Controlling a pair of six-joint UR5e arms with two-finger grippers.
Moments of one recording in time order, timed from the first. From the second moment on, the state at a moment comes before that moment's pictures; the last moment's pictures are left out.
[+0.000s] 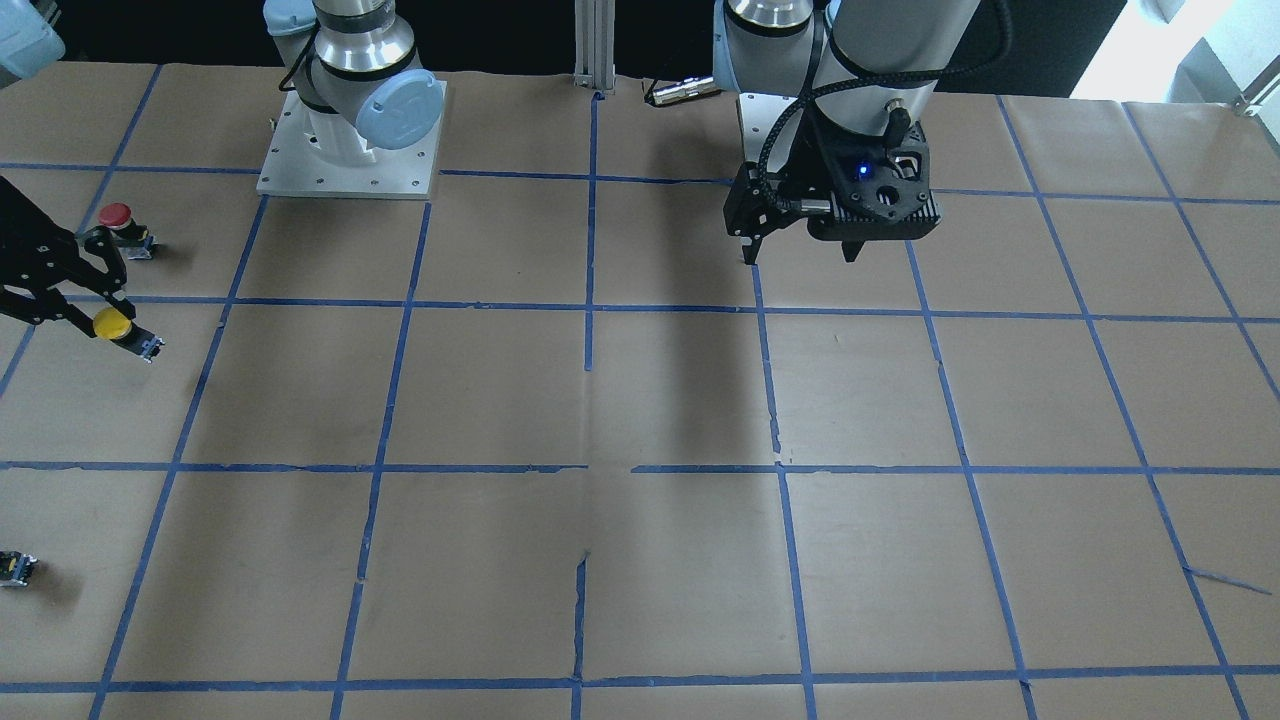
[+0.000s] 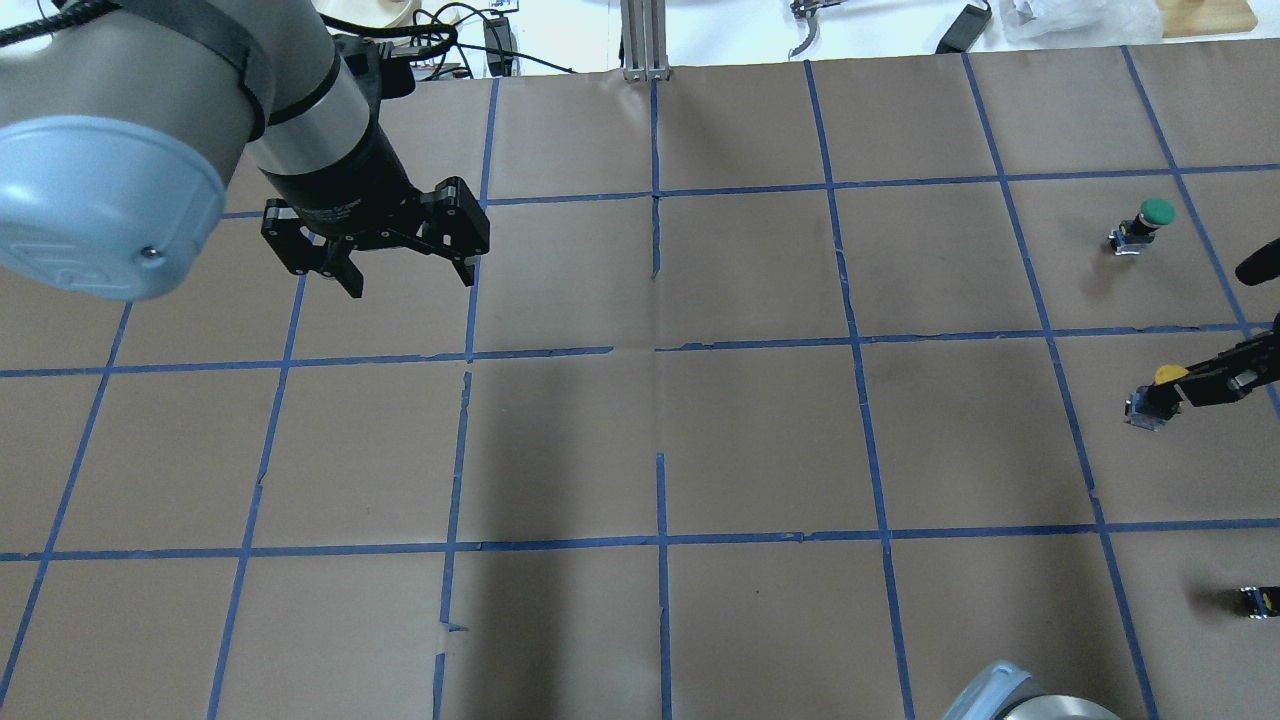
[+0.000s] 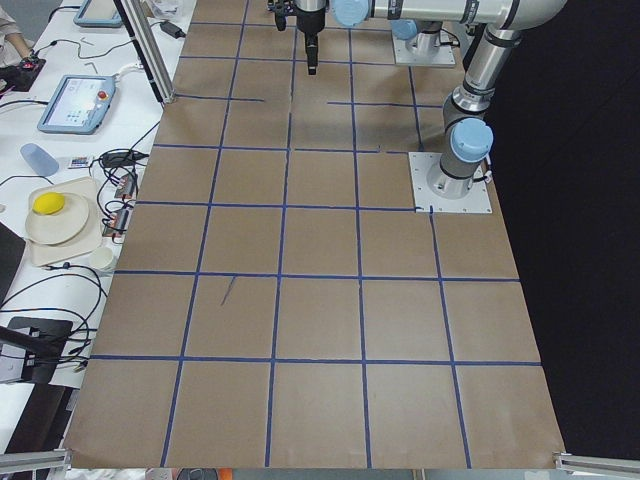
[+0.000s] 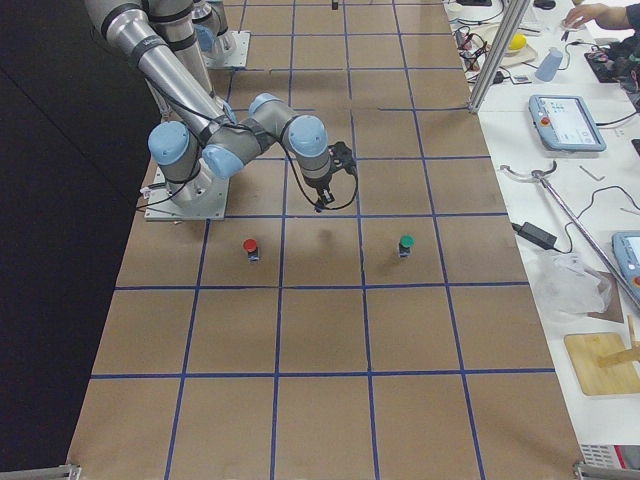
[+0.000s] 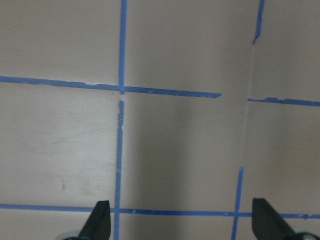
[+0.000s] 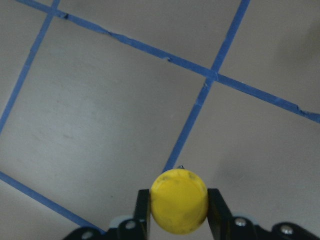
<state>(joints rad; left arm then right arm) -1.67 -1.57 -1.60 -1.57 1.57 -0.15 0.73 -1.55 2.11 -2.03 -1.30 -1.36</state>
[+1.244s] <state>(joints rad) -1.65 -1.57 -1.58 -1.48 1.59 -0.03 0.63 -1.45 2.08 -2.15 -1.24 -1.47</state>
